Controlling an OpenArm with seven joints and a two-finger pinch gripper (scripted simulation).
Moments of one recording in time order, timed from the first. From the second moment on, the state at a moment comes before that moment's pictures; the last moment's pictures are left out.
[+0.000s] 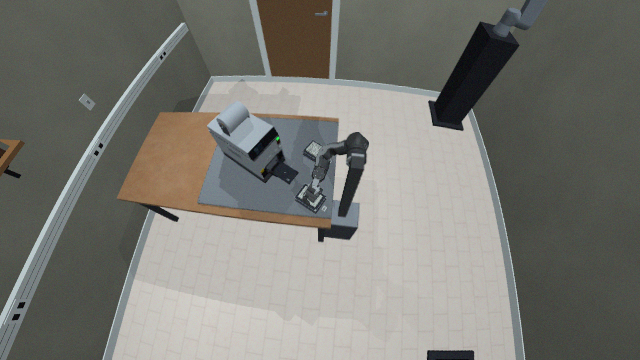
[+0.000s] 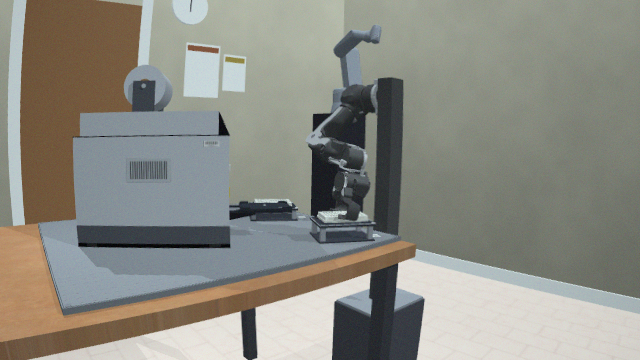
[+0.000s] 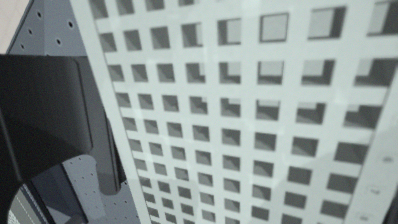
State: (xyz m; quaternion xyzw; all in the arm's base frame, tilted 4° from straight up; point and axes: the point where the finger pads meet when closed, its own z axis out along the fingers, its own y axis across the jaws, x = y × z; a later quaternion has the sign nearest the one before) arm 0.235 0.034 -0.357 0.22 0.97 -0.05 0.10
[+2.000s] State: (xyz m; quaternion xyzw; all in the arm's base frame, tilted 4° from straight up) arm 0.286 -0.027 -0.282 0.23 0.96 -0.05 0.11
